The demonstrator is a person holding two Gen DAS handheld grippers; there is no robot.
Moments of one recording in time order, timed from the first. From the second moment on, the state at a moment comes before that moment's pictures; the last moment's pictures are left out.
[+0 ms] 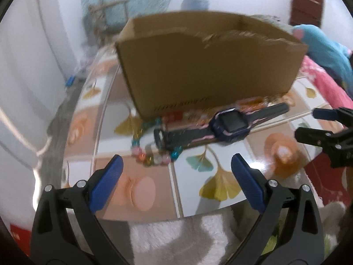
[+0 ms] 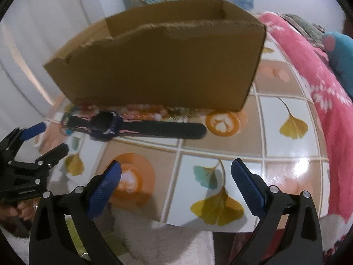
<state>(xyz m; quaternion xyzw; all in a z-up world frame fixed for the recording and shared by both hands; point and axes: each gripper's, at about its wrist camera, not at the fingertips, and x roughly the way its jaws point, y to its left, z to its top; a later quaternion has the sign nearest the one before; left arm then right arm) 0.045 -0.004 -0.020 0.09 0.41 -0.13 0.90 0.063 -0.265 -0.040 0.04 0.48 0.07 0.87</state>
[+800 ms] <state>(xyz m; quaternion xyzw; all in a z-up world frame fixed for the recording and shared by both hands) 0.074 -0.028 -0.024 0.08 0.42 -0.23 0.88 0.080 -0.308 -0.046 0.20 0.46 0.12 0.85</state>
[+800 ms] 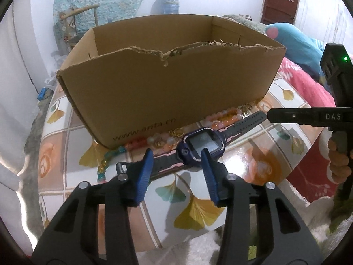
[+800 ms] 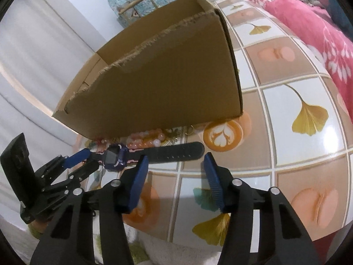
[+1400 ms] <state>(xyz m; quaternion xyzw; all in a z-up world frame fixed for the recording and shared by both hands) 0.080 -0.020 -0.023 0.22 0.42 -0.30 0.83 0.102 -0.254 -0.055 0.14 0.47 0.20 0.85</state>
